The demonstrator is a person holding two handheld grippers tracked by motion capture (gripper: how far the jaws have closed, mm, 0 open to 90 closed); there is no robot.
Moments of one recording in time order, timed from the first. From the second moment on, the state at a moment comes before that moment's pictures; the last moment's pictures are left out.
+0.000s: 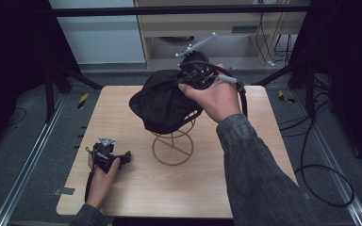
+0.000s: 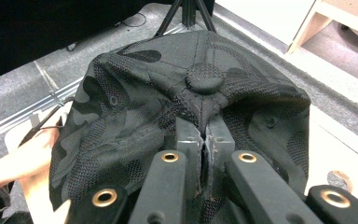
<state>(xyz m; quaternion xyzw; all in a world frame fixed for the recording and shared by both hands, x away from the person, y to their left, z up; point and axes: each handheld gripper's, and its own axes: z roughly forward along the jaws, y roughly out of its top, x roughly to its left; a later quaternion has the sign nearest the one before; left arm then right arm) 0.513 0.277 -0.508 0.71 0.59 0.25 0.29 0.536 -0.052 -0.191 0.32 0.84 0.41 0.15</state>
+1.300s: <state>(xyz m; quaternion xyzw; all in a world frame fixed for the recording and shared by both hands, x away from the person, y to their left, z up) 0.513 0.277 -0.508 0.71 0.59 0.25 0.29 0.541 -0.074 -0.228 0.33 0.85 0.38 0.12</state>
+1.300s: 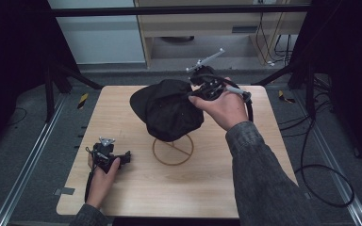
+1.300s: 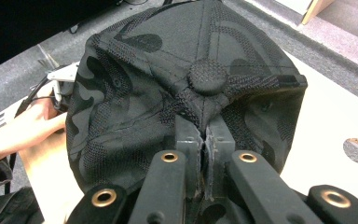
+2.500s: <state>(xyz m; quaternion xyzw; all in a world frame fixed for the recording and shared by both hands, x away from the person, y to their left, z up) 0.513 0.278 -0.508 0.71 0.59 0.25 0.29 0.546 -0.054 -0.252 0.33 0.86 0.36 0.13</state>
